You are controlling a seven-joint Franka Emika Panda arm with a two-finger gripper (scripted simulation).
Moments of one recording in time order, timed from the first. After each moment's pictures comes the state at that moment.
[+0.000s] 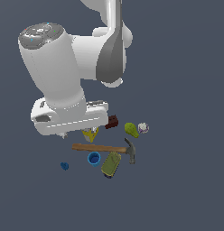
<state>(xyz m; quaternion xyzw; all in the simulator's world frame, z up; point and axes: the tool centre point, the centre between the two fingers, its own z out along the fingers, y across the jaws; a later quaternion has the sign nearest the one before) 0.099 -0.111 0.256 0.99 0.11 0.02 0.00</state>
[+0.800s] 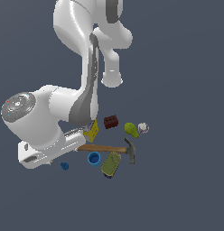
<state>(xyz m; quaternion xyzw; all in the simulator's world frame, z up) 0.138 -0.193 0.143 0.97 0.25 0.01 0.00</state>
